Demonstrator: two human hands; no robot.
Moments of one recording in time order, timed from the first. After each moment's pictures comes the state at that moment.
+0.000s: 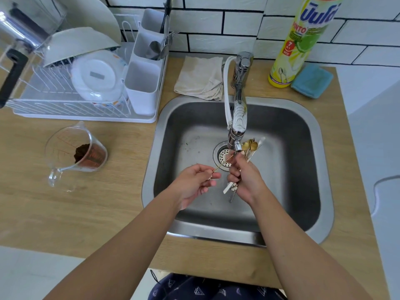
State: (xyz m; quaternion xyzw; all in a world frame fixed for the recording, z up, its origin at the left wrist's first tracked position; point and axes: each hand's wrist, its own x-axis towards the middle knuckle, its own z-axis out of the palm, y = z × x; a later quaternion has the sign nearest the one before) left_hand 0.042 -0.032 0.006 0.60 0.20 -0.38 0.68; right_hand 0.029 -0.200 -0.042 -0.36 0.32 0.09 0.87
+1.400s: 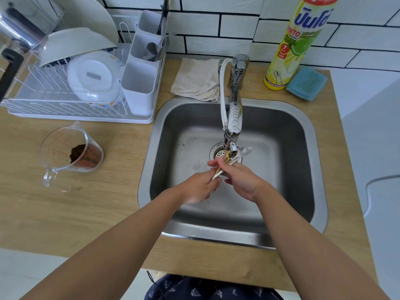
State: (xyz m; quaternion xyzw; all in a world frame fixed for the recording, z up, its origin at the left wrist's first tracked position) left_hand 0.050 -0.044 -0.018 0.78 -0.12 -0.44 0.42; right_hand 0.035 -0.213 -0.033 -0.61 0.19 0.30 0.71
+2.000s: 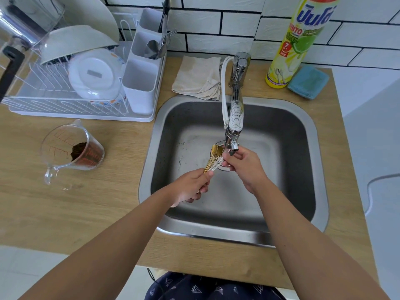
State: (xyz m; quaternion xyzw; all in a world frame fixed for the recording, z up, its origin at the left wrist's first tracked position) left_hand 0.047 -0.018 -0.011 0.71 0.01 -0.47 0.52; right_hand 0.045 -0.217 -0.032 -0.66 0.21 0.10 0.71
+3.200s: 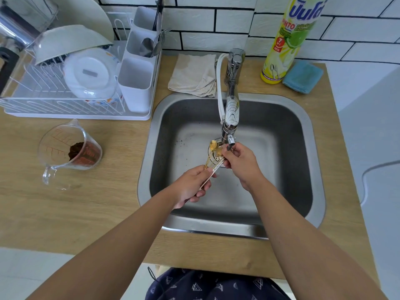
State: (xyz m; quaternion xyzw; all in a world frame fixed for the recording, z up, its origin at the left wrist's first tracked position) left_hand 0.036 -0.026 -0.013 0.67 0.05 -0.46 0.58; right_hand 0.040 -0.209 -0.032 -0.67 0.26 0.07 0.69
